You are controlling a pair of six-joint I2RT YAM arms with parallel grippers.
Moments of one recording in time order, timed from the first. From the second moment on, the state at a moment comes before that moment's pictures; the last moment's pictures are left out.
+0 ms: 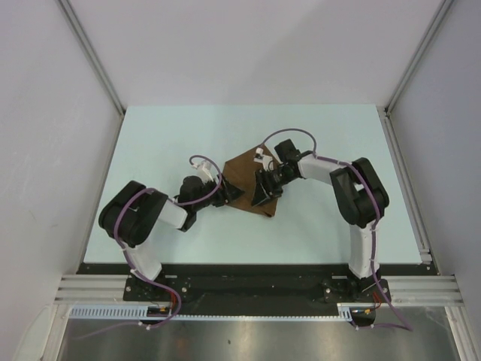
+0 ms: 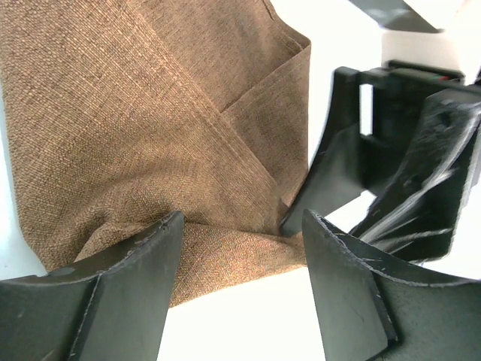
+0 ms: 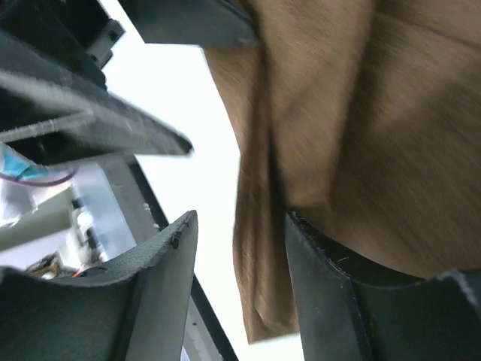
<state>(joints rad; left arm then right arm) -0.44 1.76 0.46 0.94 0.36 -0.81 0.50 2.06 1.34 -0.45 -0.87 0.12</state>
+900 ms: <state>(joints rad) -0.44 1.77 0.47 0.94 0.35 -0.82 0.65 1.50 0.85 0.01 -0.32 0.09</state>
